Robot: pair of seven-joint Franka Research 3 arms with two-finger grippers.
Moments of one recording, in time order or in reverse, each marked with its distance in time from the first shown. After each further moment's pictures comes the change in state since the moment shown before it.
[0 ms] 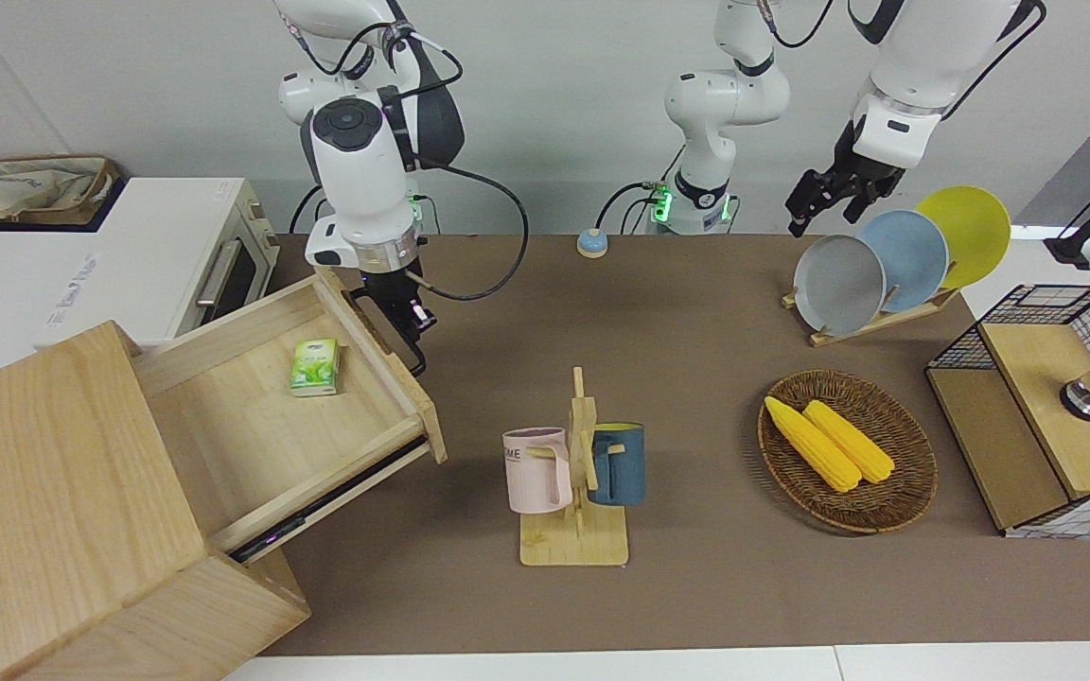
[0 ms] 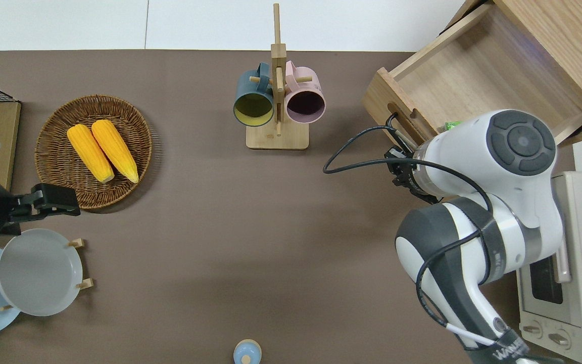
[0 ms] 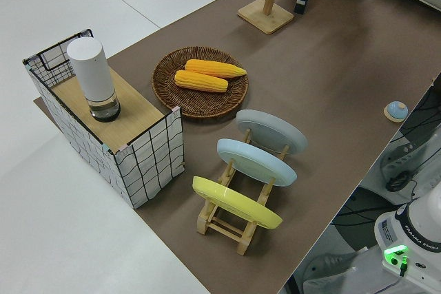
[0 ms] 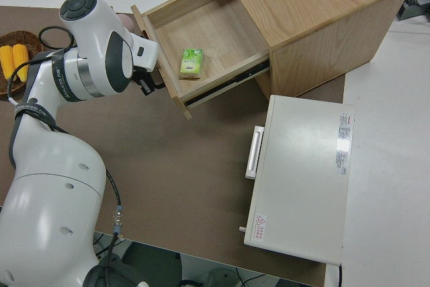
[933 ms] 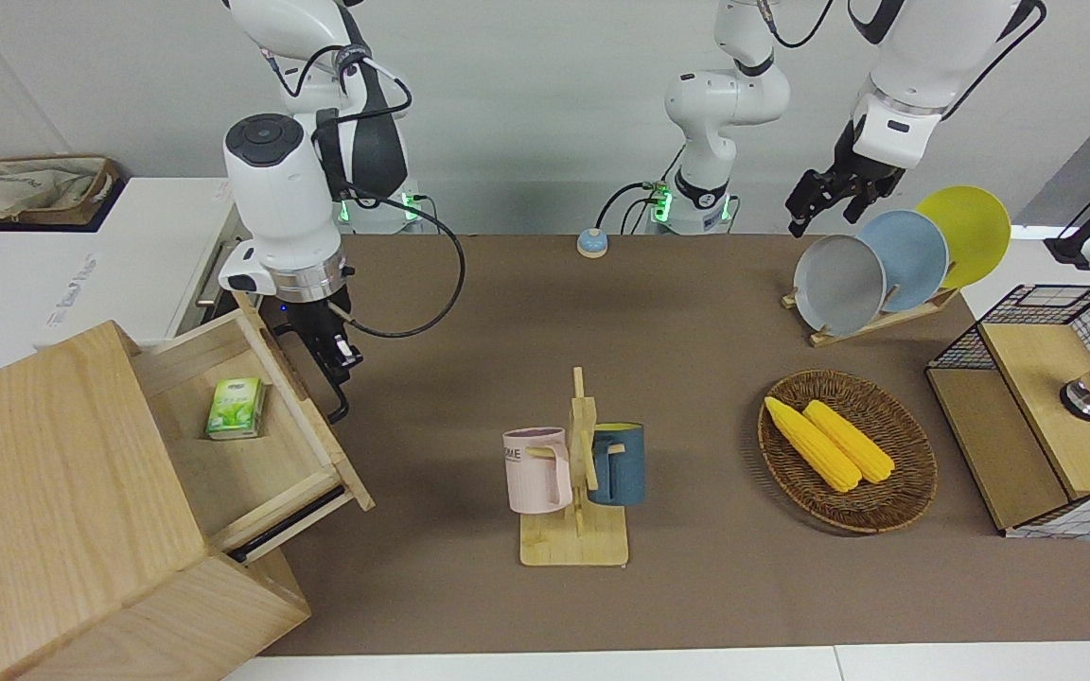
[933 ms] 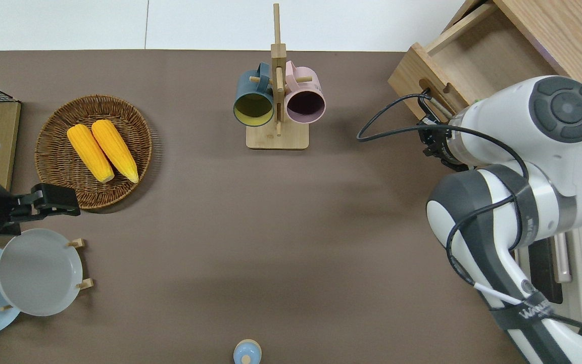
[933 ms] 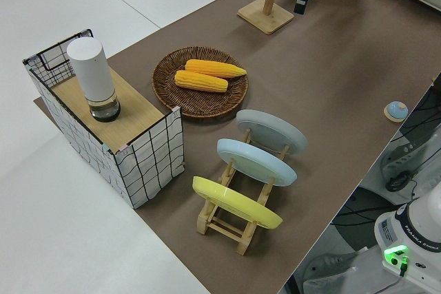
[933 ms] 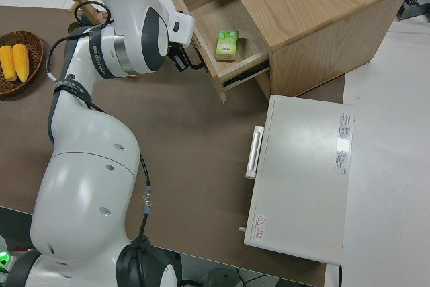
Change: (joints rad) left arm 0.000 0.000 0.000 0.000 0.000 0.000 0.000; right arm -0.213 0.114 0.095 0.171 -0.100 0.010 -0.062
